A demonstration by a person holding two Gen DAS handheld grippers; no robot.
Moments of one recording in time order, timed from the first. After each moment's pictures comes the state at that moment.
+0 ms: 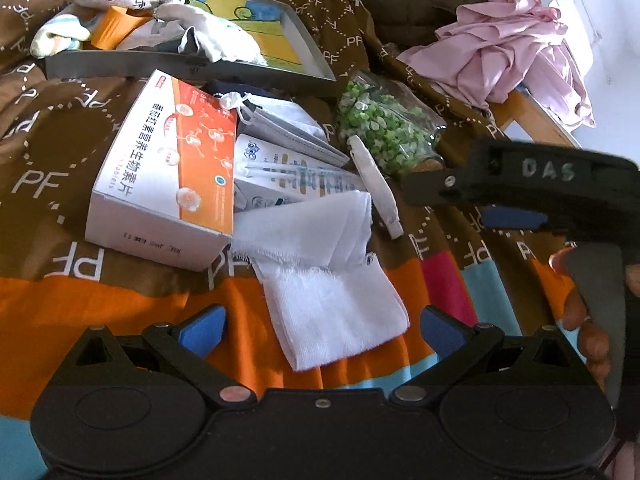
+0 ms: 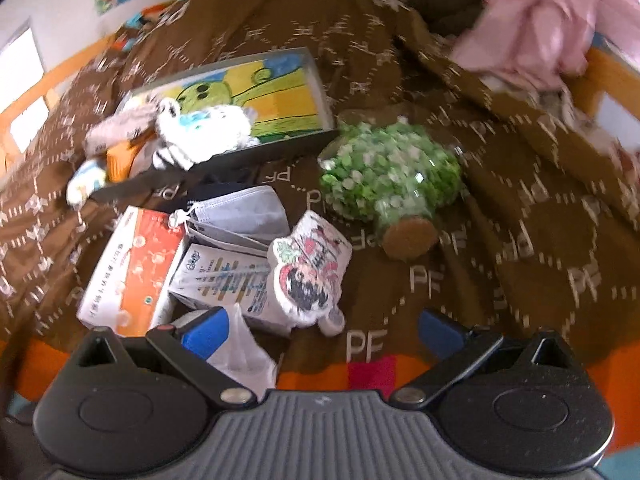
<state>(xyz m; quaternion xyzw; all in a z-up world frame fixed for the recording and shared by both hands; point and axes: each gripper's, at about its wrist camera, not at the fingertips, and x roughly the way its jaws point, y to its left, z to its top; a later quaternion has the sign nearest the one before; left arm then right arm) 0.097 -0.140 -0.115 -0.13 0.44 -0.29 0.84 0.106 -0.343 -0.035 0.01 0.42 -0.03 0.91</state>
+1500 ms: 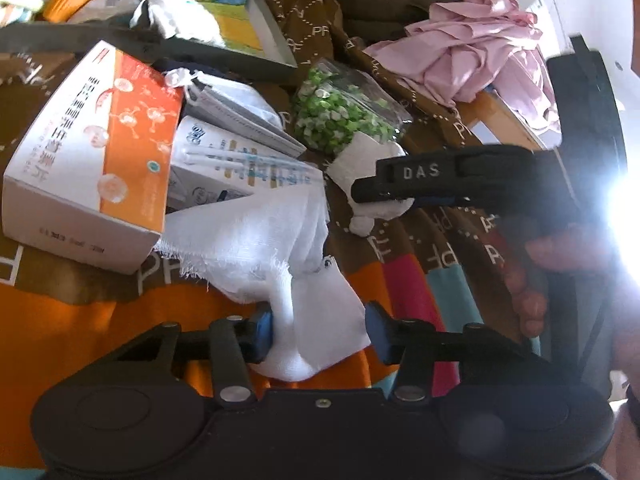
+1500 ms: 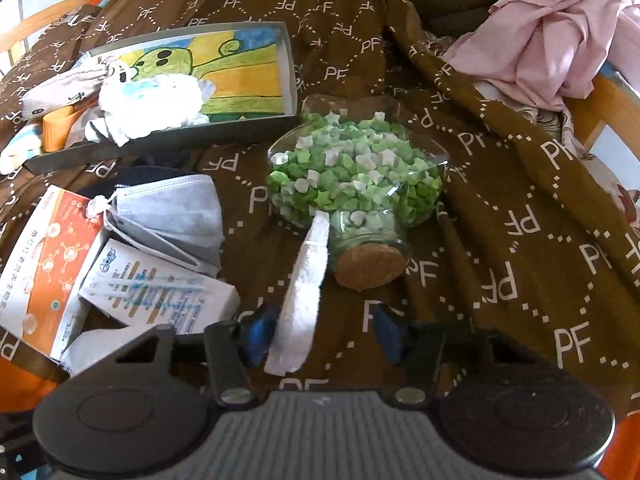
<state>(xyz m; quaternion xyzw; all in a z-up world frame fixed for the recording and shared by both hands) 0.108 -0.161 -0.130 -0.16 0.43 -0.35 0.82 0.146 -0.362 -0.060 -0.03 0.45 -0.07 0.89</state>
